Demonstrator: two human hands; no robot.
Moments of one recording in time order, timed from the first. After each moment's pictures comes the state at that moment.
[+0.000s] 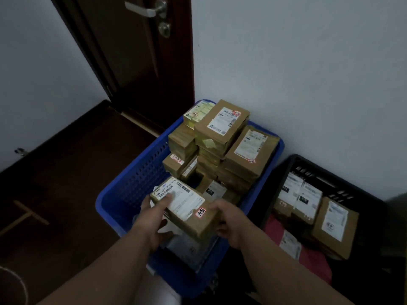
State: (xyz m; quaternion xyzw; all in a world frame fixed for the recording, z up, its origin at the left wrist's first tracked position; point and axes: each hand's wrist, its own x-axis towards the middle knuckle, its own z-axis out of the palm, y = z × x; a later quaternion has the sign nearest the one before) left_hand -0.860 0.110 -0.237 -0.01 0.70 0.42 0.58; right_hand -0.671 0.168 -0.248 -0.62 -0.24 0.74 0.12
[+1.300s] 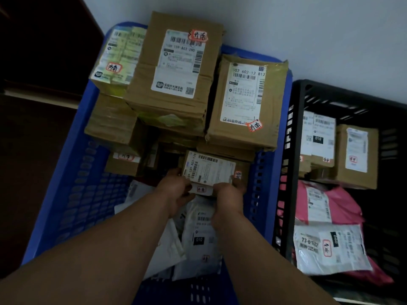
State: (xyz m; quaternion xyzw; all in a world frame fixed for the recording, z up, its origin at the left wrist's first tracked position) left_hand -0.833 0.305 -0.422 0.12 0.69 0.13 0.70; right_hand -0.726 0.267 -0.428 -0.75 0.15 0.52 0.39
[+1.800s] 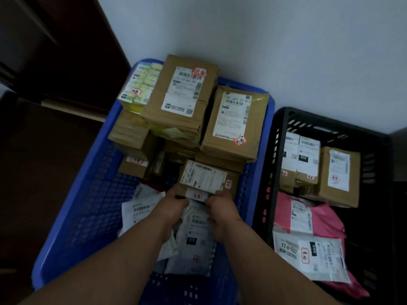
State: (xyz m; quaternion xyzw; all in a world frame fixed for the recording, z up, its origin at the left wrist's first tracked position) left_hand -0.831 0.252 -0.346 0.24 0.69 0.13 0.67; right_hand -0.705 0.238 -0.371 -0.71 -0.02 0.66 0.25
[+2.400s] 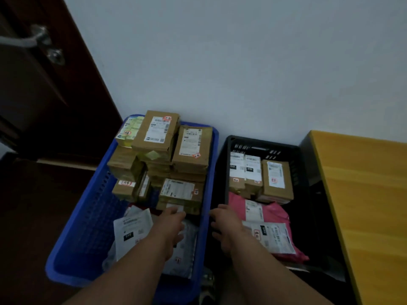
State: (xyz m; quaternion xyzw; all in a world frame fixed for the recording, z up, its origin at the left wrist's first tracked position) left_hand -0.778 0.144 -0.226 0.23 0.69 0.20 0.66; right_hand -0.638 0.122 -0.229 -0.73 -0.08 0.60 0.32
